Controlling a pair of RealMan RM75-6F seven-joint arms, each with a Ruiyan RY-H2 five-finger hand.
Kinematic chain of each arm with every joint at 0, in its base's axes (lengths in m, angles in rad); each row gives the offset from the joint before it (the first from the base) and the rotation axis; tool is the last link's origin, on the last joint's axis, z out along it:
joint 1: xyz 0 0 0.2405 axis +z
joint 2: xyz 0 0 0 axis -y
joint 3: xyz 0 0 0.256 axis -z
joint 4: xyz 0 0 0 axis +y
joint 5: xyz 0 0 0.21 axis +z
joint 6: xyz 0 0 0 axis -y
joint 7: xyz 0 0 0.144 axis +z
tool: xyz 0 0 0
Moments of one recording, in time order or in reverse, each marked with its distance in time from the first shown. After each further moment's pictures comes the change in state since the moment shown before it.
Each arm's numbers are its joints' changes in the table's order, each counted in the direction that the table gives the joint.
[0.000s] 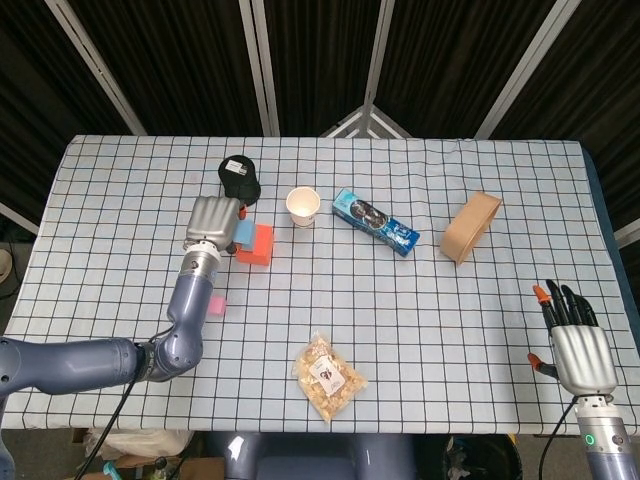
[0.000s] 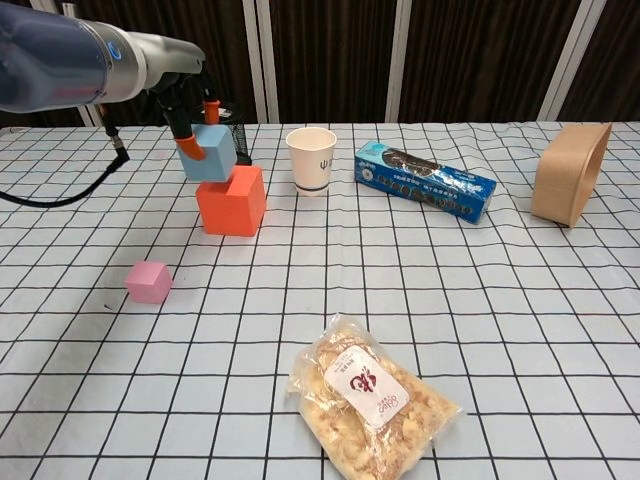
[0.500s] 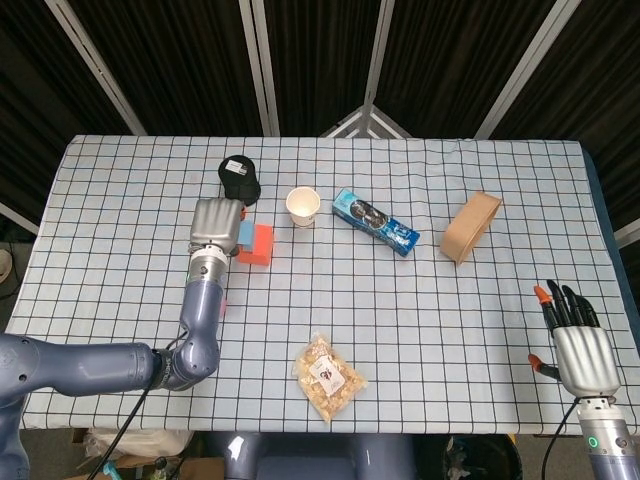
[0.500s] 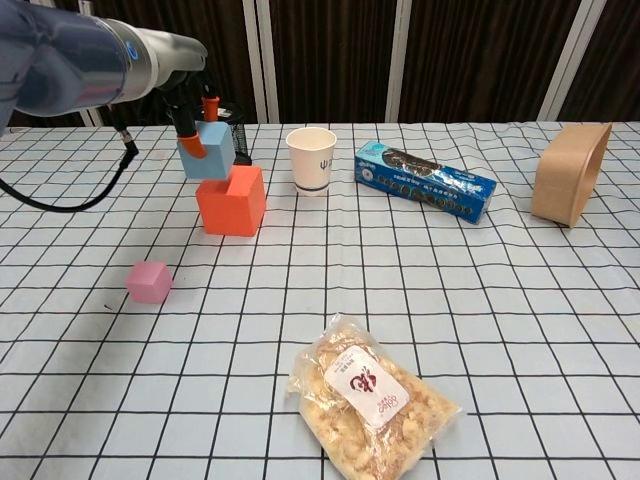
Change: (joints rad) left arm -0.029 0.057 0.038 -0.003 -0.042 -0.124 0.082; right arm -0.004 -0.009 0.003 0.000 -0.011 -0.008 0.024
